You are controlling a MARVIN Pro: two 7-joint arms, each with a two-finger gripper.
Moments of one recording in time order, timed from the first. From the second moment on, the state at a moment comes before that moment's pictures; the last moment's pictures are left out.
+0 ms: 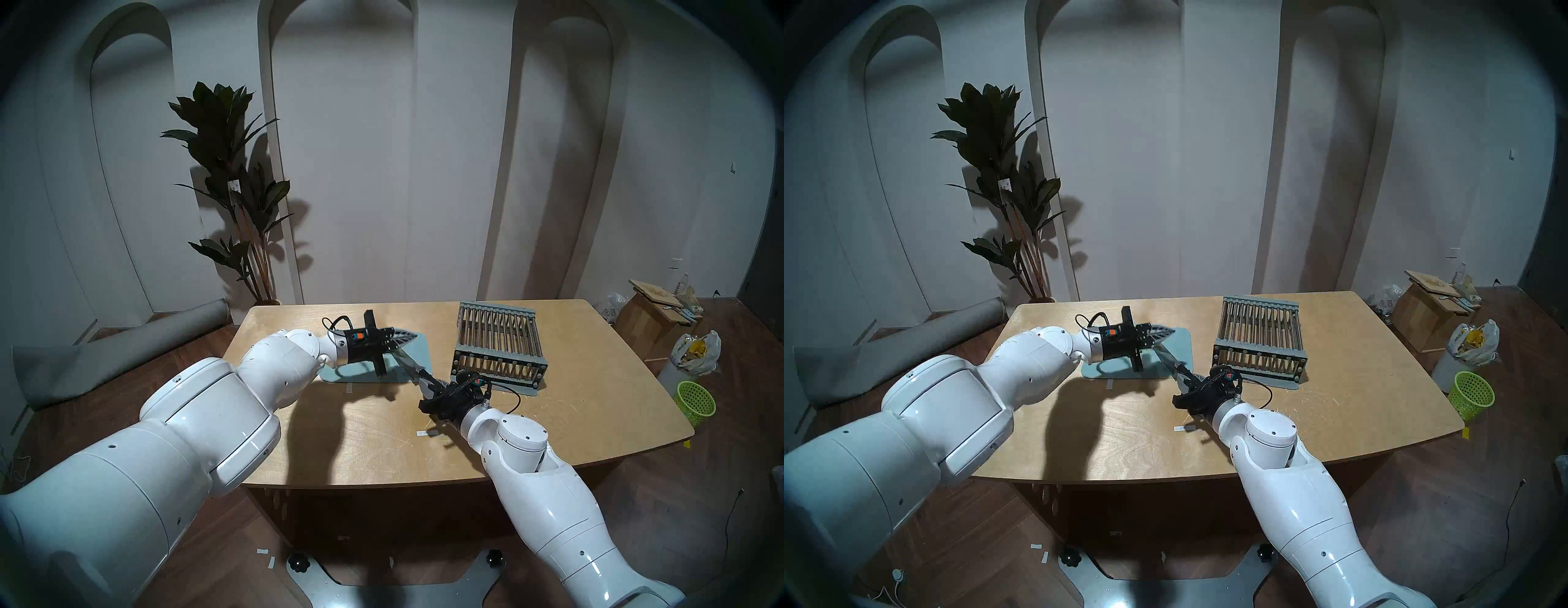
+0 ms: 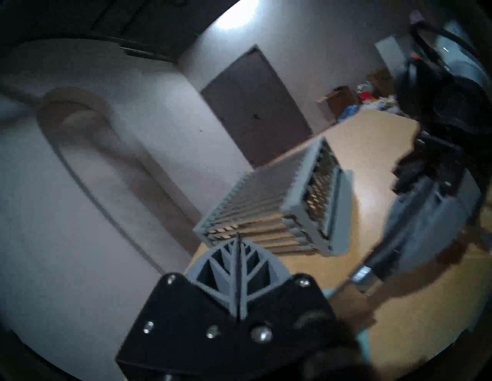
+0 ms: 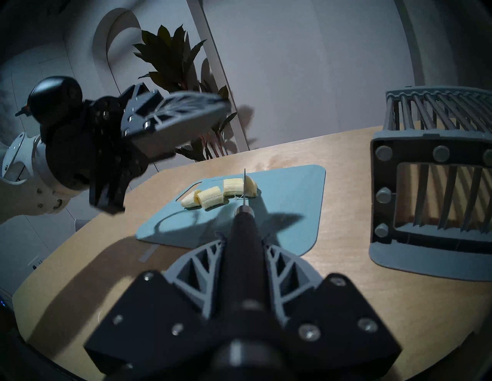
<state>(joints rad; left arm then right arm) 0.55 -1.49 -0.74 -0.13 -0.35 -0.94 -0.77 -1.54 -1.39 1.32 -1.48 0.47 0.23 0.21</state>
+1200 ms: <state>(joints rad) 0.63 -1.42 -1.27 -0.25 -1.01 -0.71 -1.03 -1.54 -1.44 1.42 -1.56 0.72 0.45 0.24</state>
